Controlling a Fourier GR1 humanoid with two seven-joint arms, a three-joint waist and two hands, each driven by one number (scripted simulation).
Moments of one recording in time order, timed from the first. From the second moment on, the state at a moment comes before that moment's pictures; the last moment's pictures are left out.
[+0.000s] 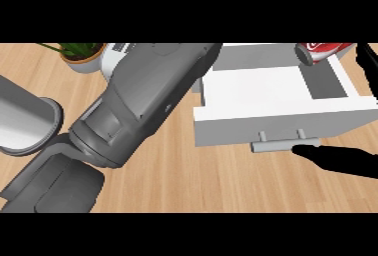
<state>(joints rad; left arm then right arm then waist) -1.63 0.00 -0.28 -0.31 0.59 0.65 0.01 -0.23 -0.31 -0.06 -2.02 0.43 0.10 0.17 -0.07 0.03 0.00</state>
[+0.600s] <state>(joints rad) -1.64 0.01 -0.27 -0.28 0.57 0.62 -0.01 -0.38 -0.30 0.11 -1.61 0.79 -0.04 0.05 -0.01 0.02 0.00</state>
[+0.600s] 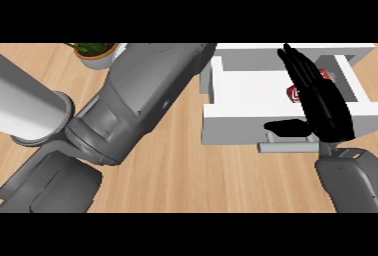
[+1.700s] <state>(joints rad) -1.50 0.15 -0.27 -0.46 0.52 0.55 0.10 -0.88 -0.17 0.00 -0.69 1.06 -0.55 -0.05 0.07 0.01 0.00</state>
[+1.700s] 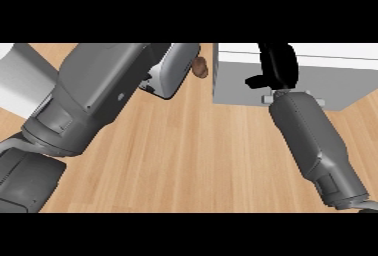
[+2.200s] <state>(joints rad) -1.40 0.23 -0.30 -0.60 0.50 0.52 0.16 -1.06 -0.19 -0.05 -0.45 1.09 -0.64 -0.07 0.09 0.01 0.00</state>
